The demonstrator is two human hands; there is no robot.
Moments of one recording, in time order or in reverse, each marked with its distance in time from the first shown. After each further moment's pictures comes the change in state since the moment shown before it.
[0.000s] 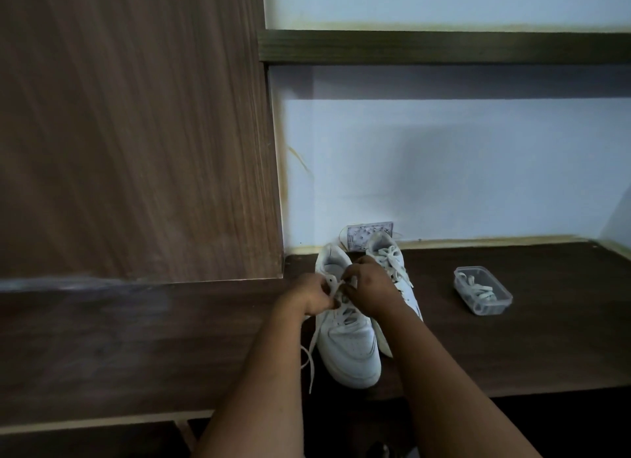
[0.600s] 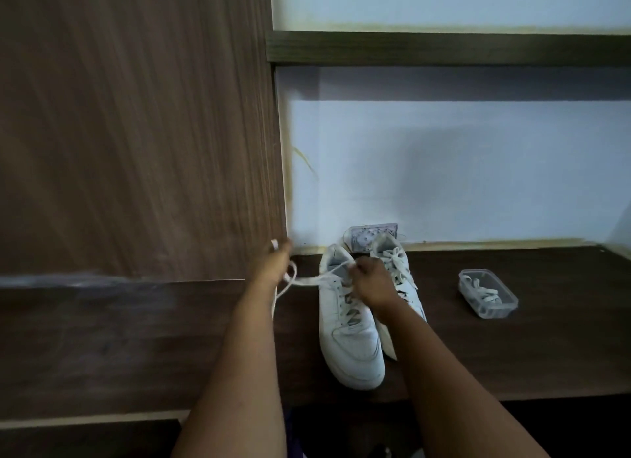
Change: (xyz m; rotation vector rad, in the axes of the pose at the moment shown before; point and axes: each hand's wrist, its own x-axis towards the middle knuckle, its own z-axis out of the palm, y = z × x) left_hand 0.002 -0.028 -0.048 -0.798 0.372 -0.249; right_hand 0.004 -0.009 0.005 0.414 0.051 0.256
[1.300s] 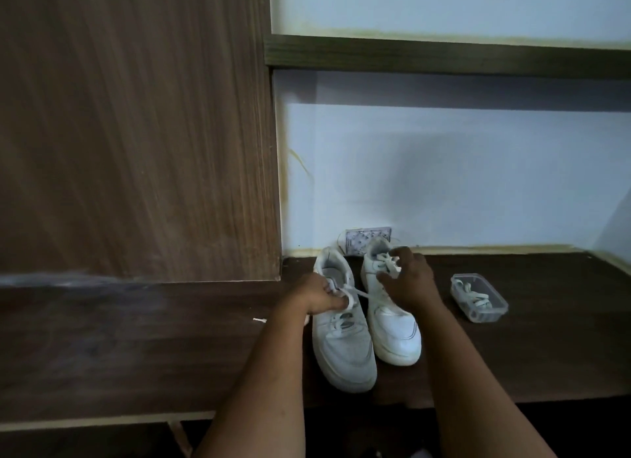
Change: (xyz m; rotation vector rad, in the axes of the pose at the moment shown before) left_hand -0.025 -0.012 0.052 0.661 -0.363 0.280; right_hand -0.002 0.025 -0.063 -0.328 0.187 -0.039
